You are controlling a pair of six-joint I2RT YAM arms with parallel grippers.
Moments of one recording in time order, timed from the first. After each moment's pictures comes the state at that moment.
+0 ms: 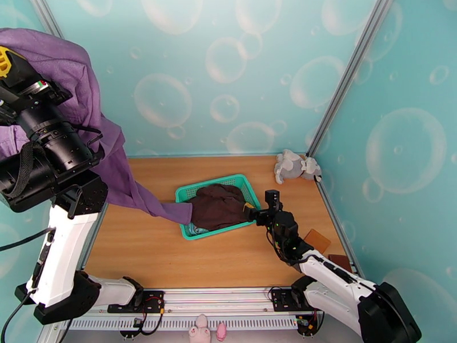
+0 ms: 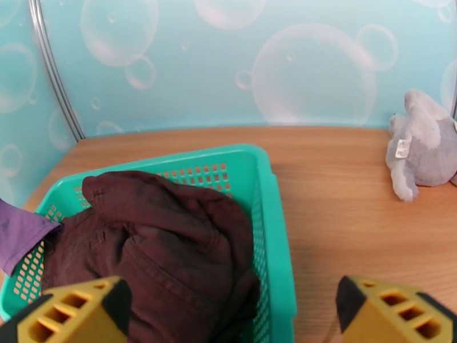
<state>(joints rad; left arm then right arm) -0.50 1.34 2.03 0.57 -0.74 0.82 0.47 0.98 0.32 0.46 0.14 0.19</state>
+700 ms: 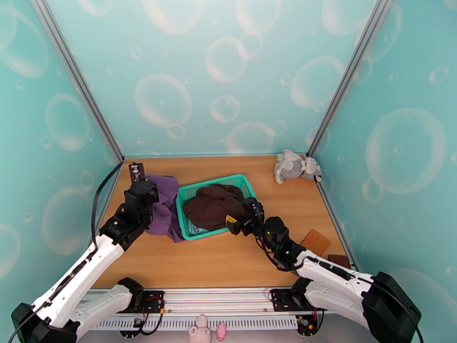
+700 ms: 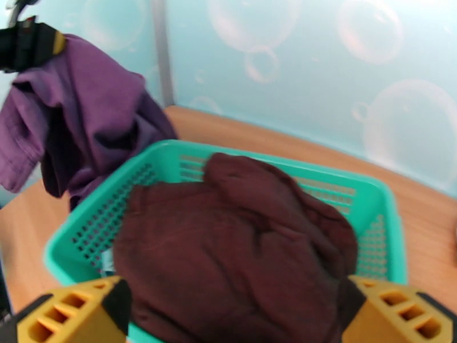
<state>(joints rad) -0.45 0.95 0.89 -0.36 -0.77 -0.21 0.76 1.04 0.35 0.54 0.04 -0.02</state>
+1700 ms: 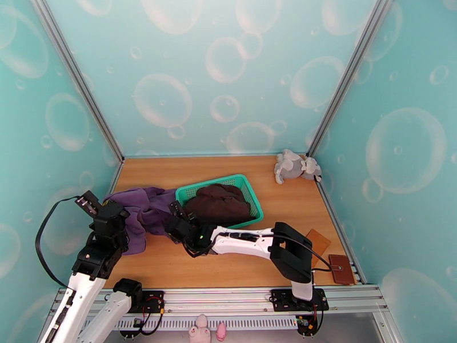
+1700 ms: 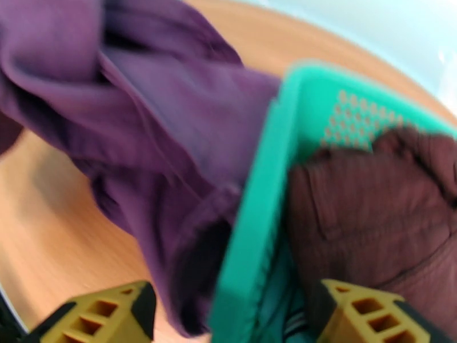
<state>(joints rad) -0.24 0.65 0.79 -0.52 -0.84 -0.50 1.19 1.94 1.39 -0.28 0.53 0.43</state>
